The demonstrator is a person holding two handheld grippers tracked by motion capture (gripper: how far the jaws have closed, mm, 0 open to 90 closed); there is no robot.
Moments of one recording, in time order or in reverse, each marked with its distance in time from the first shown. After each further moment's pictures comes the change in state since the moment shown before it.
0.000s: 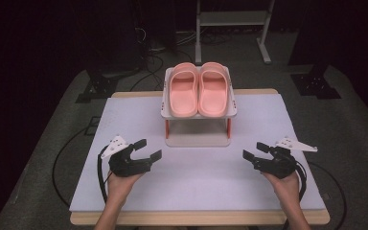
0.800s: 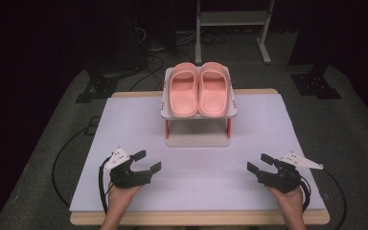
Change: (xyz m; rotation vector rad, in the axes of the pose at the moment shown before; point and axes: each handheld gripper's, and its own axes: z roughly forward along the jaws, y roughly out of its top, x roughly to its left) left arm -0.001 -0.035 -0.003 0.025 0.005 -0.009; right arm 0.000 -0.038 -0.016 -0.033 -0.014 0.000
